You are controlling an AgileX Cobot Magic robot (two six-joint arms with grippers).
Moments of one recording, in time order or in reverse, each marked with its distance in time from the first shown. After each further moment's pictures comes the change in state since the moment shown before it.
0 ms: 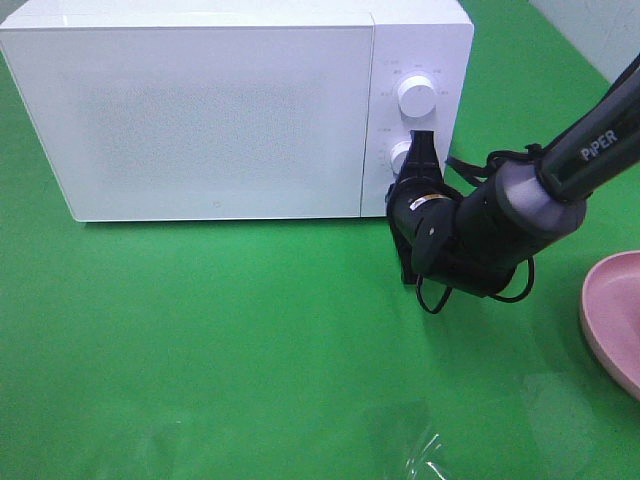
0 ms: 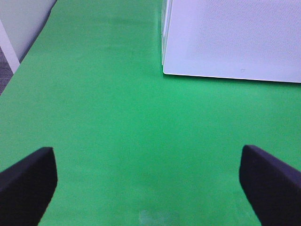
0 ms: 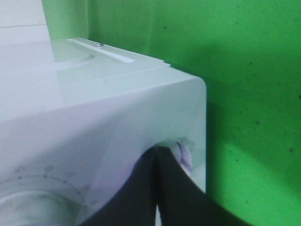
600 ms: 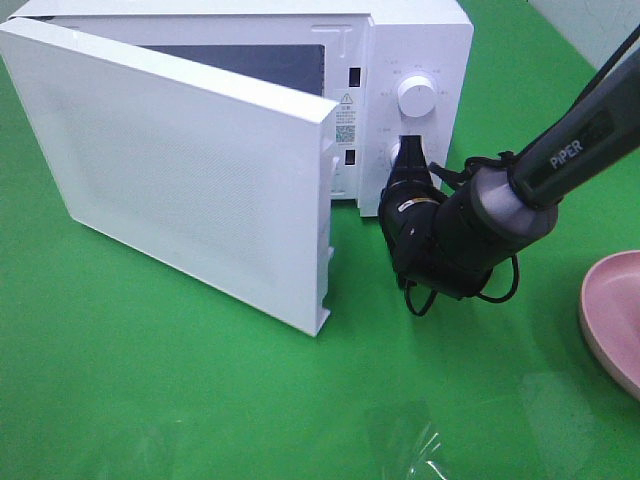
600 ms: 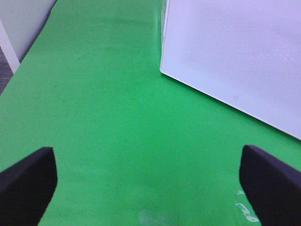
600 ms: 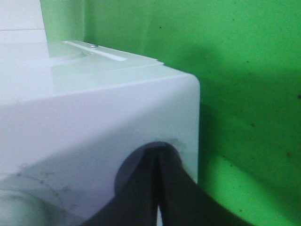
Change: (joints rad) left arm 0.000 0.000 0.000 0.000 0.000 0.000; right arm 0.014 0.053 -0.059 0.077 -0.015 -0.085
